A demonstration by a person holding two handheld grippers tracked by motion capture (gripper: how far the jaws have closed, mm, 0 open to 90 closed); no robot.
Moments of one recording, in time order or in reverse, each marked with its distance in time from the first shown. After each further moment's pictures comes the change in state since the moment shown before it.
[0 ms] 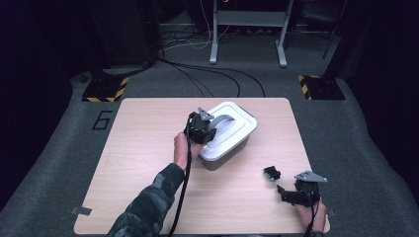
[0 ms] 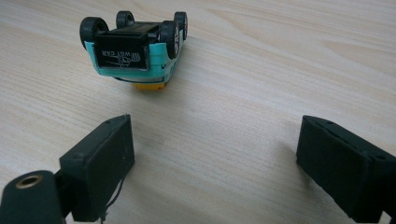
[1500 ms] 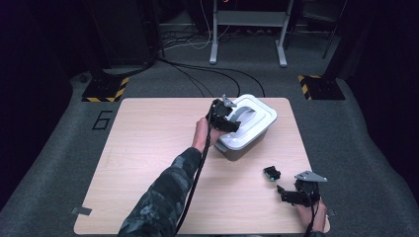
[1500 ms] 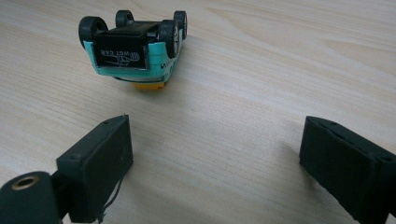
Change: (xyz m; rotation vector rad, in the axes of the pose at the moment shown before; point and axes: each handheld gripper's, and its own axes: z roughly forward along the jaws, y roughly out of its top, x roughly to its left) left arm -0.021 0.059 0.057 0.007 -0.102 0.115; right arm -0.001 0.000 0.001 0.002 0.002 0.000
